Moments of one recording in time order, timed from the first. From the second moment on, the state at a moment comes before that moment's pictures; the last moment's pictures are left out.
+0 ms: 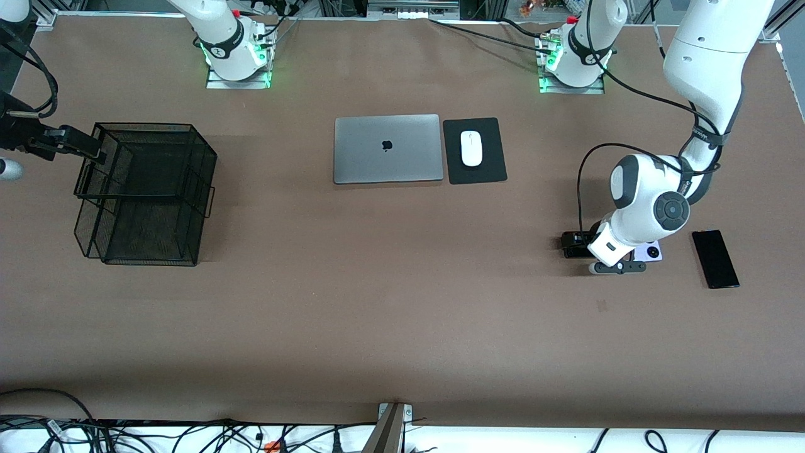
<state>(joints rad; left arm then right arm) 0.03 0.54 -0.09 -2.02 -0.06 2.48 -0.07 0.02 0.00 -0.10 -1.69 0.01 1.63 0.00</state>
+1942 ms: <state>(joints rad) 0.03 0.56 -0.09 -2.03 -0.06 2.53 -0.07 0.02 0.00 -0.11 -1.69 0.01 1.62 0.00</state>
